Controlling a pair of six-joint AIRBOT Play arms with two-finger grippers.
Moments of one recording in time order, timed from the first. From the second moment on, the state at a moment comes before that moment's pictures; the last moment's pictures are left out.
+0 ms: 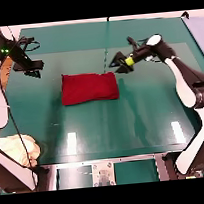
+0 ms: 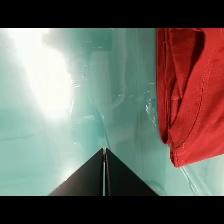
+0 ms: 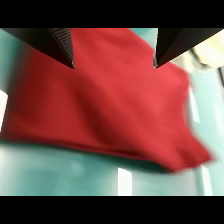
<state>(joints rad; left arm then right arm) 0.02 -1.89 2.09 1.46 -1.72 -1.46 0.06 -1.99 1.83 -0.74 1.34 1.59</state>
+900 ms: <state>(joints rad) 0.02 -1.89 2.09 1.45 -1.74 -1.47 0.23 -1.97 1.76 -0.73 1.15 1.59</state>
